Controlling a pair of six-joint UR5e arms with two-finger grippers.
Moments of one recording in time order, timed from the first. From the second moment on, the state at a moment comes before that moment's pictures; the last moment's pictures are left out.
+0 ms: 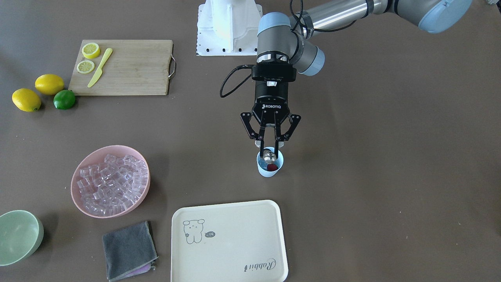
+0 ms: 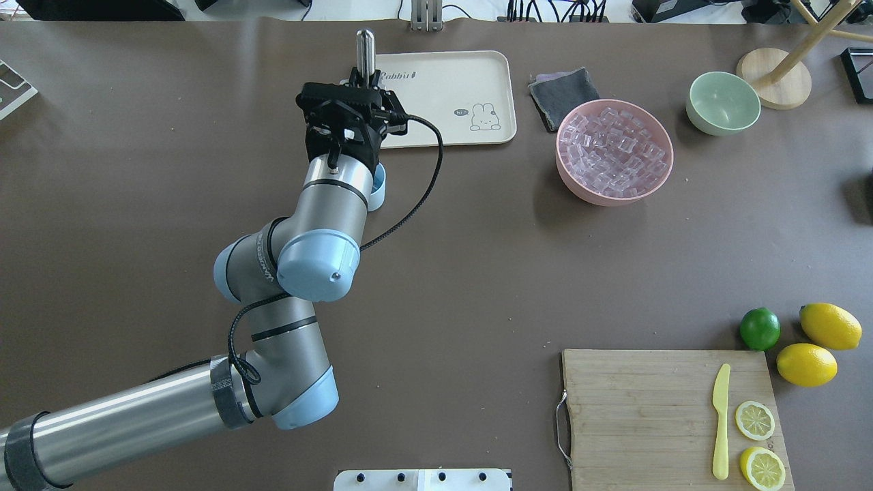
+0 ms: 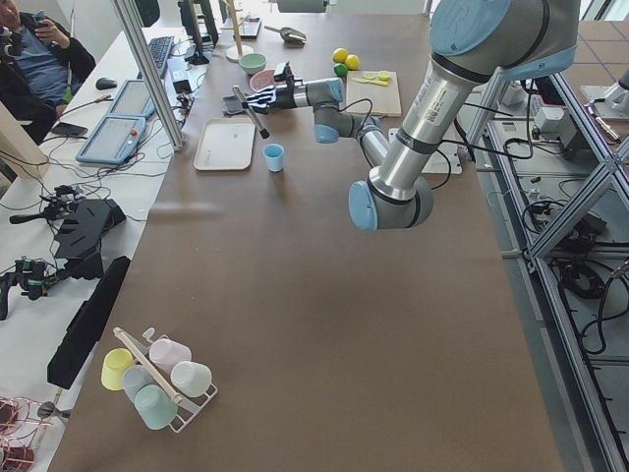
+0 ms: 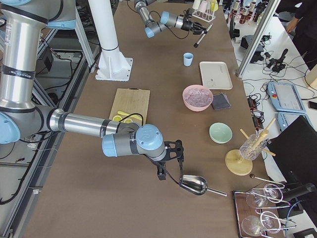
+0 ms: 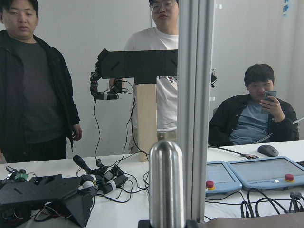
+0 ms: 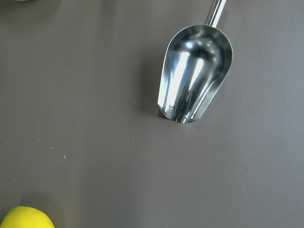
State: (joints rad) left arm -0.42 -2.26 -1.49 -2.38 -0.64 -0.86; right arm 1.66 -1.84 1.70 -1.28 2.40 -0.03
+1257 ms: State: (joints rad) left arm -0.44 -2.24 -1.41 -2.45 -0.64 -0.89; right arm 1.69 -1.87 1.71 -1.27 2.40 -0.03
